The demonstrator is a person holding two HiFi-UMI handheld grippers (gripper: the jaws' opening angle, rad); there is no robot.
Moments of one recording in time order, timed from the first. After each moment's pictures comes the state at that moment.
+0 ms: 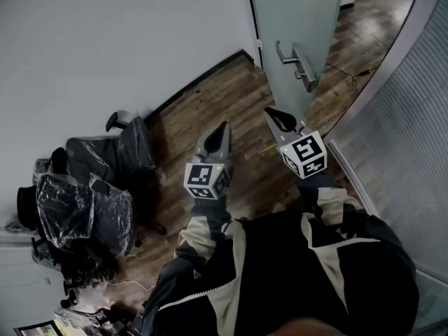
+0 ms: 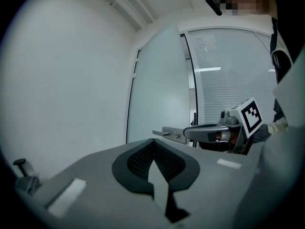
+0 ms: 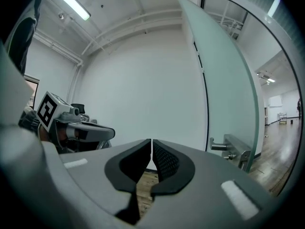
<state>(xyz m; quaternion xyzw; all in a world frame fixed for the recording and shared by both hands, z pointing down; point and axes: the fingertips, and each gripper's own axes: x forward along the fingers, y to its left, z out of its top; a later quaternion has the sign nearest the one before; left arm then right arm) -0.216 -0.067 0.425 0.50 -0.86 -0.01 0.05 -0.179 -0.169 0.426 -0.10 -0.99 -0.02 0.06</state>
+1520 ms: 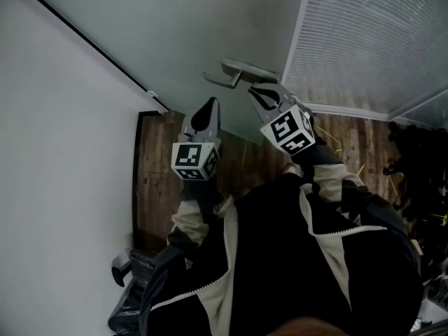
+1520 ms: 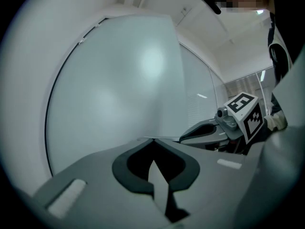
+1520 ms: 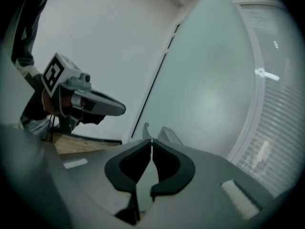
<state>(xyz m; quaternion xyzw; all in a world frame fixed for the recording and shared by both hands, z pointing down) -0.322 -0.278 0.420 0.84 -0.54 -0.01 0.03 -0.240 -0.305 0.438 0.33 -0.91 -0.13 0.23</state>
